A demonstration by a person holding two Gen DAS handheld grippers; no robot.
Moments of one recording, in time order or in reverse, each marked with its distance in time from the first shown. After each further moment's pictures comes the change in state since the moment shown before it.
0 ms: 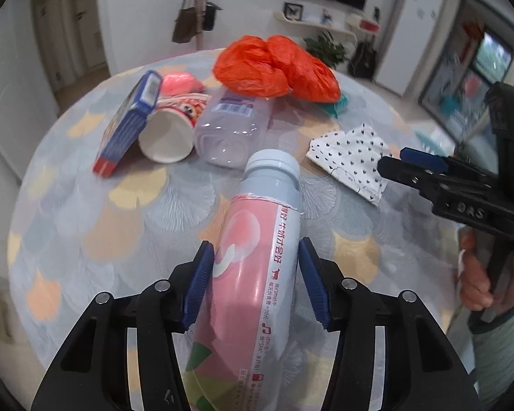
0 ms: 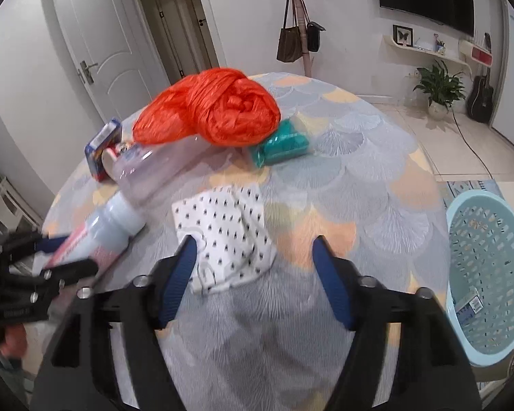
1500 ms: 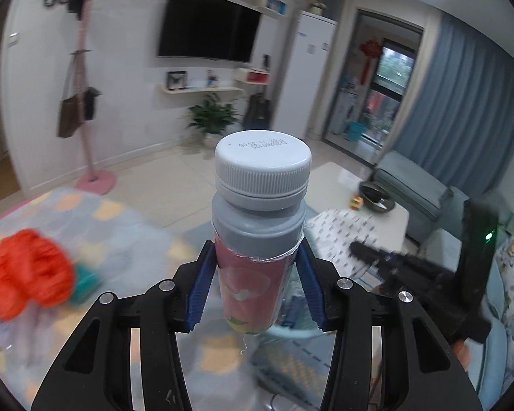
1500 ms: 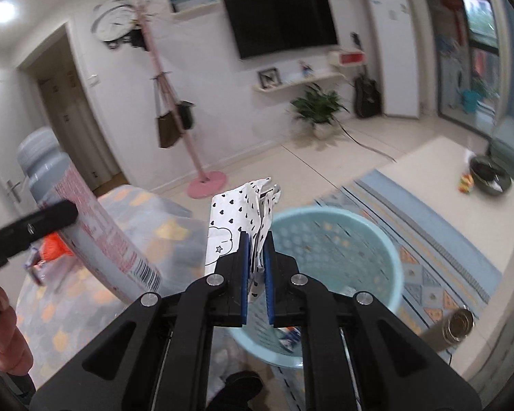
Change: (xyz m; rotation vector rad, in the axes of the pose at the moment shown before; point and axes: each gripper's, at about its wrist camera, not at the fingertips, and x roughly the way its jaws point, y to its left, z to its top) left arm 0.013 -0.263 0.114 0.252 -0.261 -0.353; right arm -0.162 -0.215 -0.050 0.369 -0.311 -0.315
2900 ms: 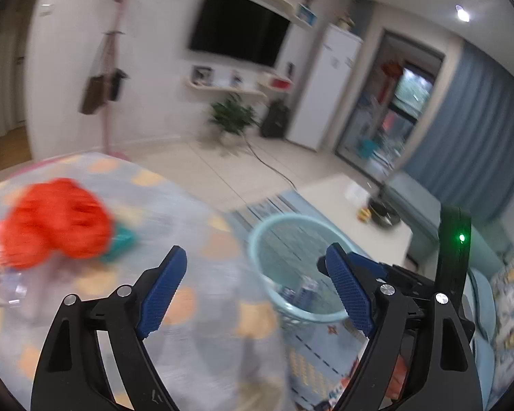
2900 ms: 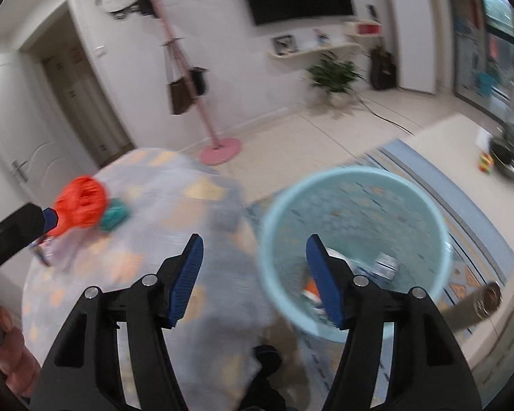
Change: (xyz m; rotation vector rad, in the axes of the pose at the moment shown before) left arm -0.053 0.069 -0.040 -0.152 -0.052 0.059; right arm 0.032 0.073 -0.018 -0.049 0.128 0.080
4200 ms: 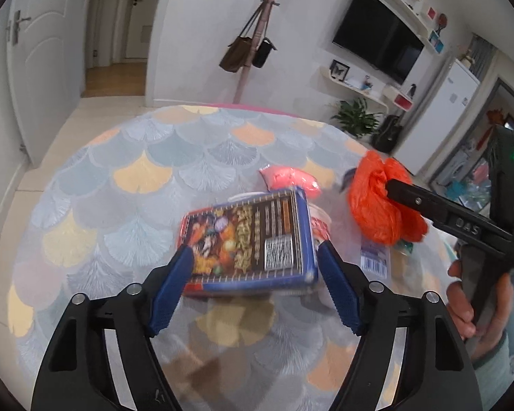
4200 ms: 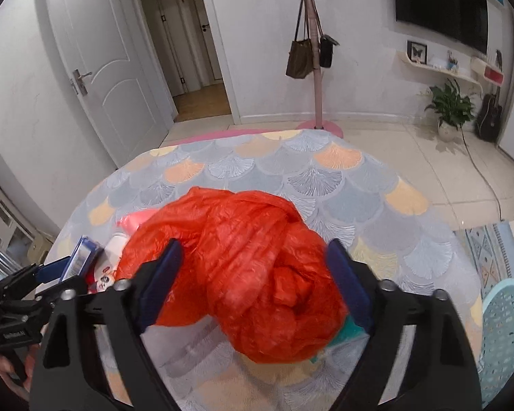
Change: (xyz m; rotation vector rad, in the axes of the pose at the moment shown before) left arm -0.069 0.280 -0.029 -0.306 0.077 0.319; right arm 0.151 0.263 0.043 -0.368 0.142 0.214
